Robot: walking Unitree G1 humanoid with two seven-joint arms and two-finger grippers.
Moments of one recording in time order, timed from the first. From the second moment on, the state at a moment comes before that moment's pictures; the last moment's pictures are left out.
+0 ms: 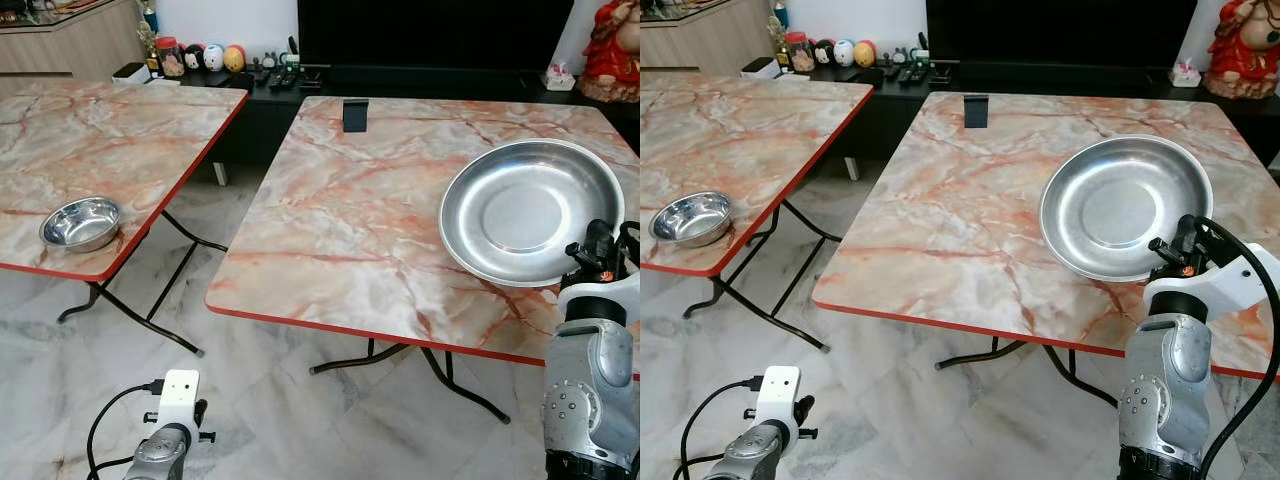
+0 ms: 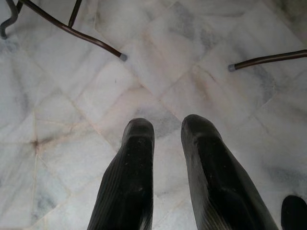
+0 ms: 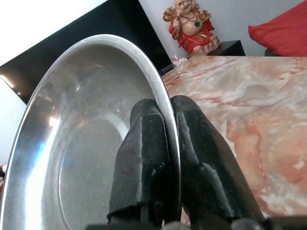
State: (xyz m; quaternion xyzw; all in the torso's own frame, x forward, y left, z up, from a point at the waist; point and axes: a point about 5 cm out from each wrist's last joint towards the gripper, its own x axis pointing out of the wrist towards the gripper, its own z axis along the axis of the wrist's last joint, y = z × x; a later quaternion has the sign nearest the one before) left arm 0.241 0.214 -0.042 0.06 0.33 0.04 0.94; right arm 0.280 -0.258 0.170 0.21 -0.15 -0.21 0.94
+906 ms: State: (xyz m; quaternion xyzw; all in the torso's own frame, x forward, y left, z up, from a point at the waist) left arm 0.241 0.219 -0.041 0.06 0.33 0.05 0.94; right arm 0.285 -0.249 0.170 0.21 -0.14 -0.19 0.95
